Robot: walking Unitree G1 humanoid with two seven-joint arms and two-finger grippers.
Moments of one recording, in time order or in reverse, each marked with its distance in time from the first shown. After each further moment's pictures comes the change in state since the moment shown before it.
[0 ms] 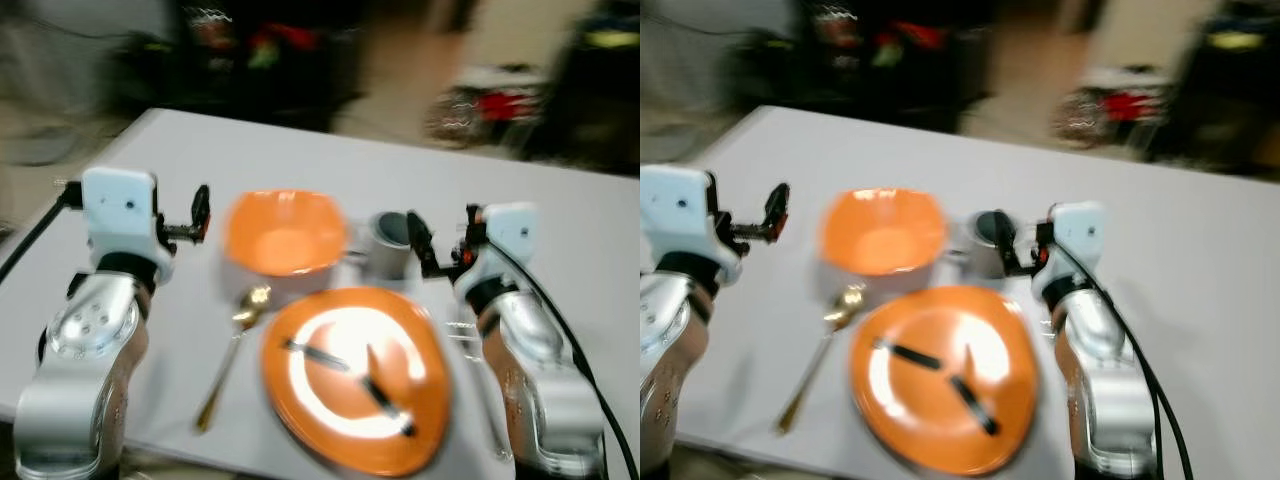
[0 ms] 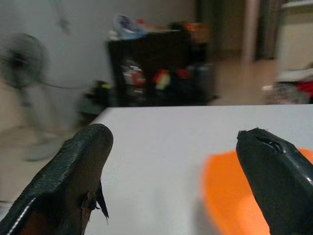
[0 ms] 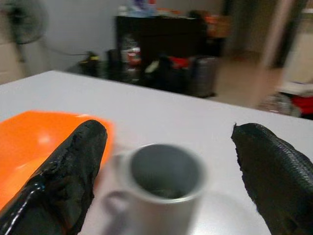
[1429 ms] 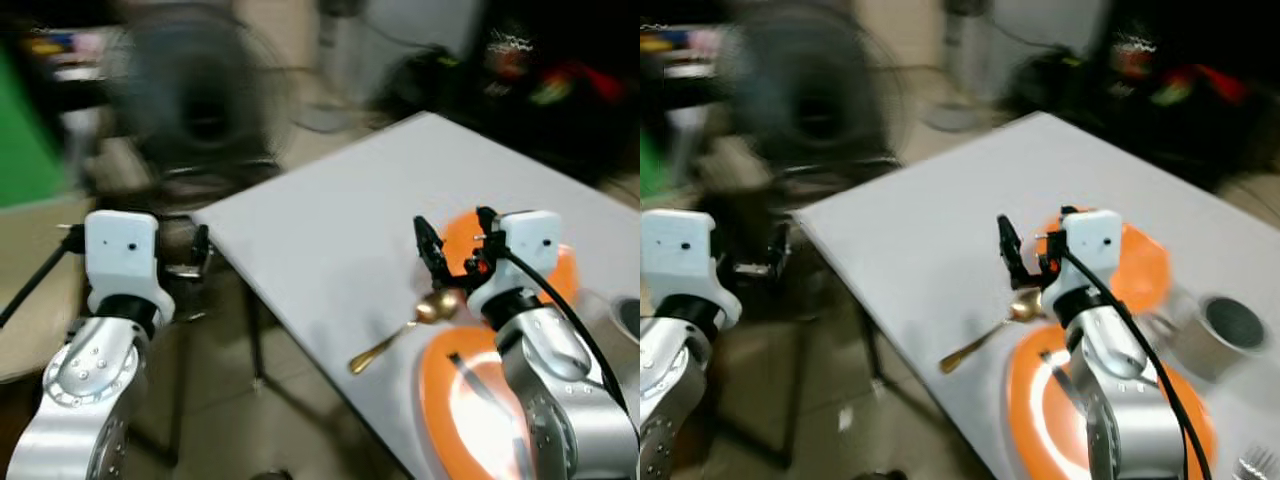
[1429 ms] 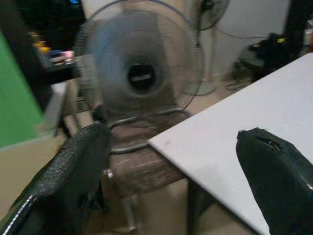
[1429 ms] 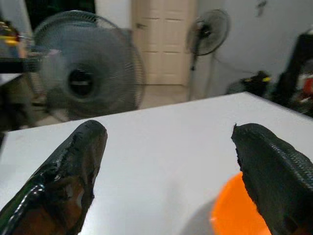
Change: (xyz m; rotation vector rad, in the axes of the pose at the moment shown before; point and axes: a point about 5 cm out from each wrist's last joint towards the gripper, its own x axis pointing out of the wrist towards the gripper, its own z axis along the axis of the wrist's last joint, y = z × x) left arm -0.035 -0.010 -0.024 -0.028 0.133 -0.009; right arm -0.017 -0.008 0.014 0.010 -0.024 -0.008
